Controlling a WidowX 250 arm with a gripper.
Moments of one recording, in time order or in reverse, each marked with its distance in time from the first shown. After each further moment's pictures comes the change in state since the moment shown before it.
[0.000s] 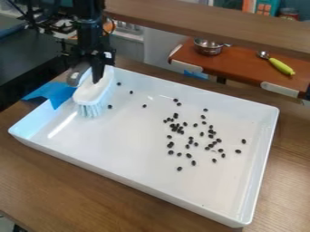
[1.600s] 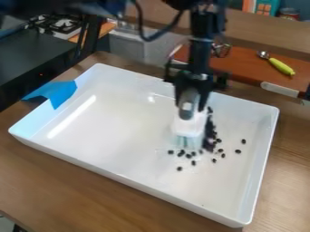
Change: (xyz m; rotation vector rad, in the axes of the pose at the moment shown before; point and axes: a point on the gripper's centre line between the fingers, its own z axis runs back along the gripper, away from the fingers) arm -0.048 -0.209 0.014 -0.102 0.232 -0.044
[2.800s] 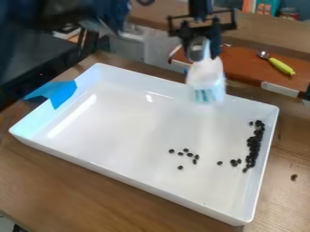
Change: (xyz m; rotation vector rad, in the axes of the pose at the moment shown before) arm 0.011 0.020 0.084 -0.215 0.021 0.028
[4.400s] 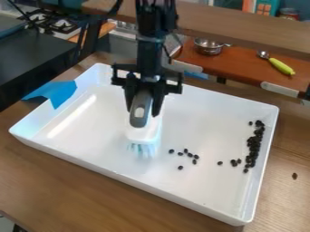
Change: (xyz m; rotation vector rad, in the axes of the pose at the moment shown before) arm -0.061 0.080 -0.058 0.273 -0.154 0.138
